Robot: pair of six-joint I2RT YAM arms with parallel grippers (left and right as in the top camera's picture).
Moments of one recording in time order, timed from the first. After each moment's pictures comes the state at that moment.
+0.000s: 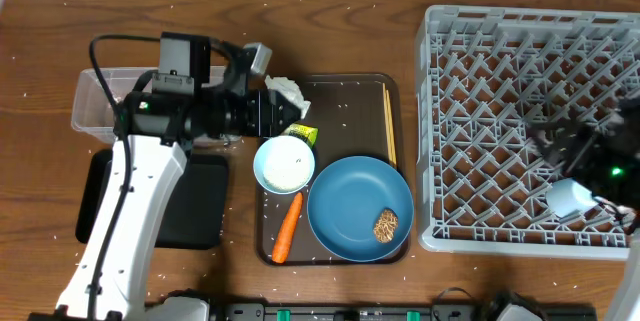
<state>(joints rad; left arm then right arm) -0.14 1.39 1.28 -0.94 0.63 -0.14 -0.52 1.09 1.22 -1.16 -0.63 0.07</state>
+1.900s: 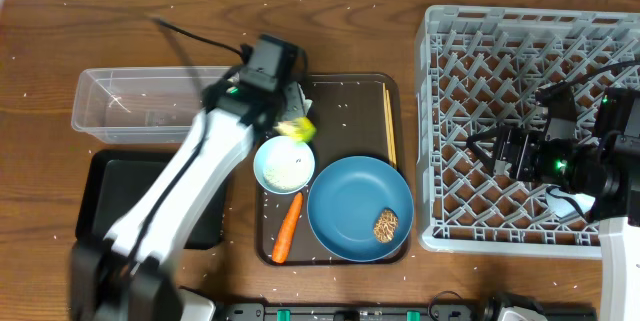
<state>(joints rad) -0.38 1.53 1.30 -0.74 -0.14 -0.53 -0.21 1.12 1.22 -1.18 -0.57 0.02</state>
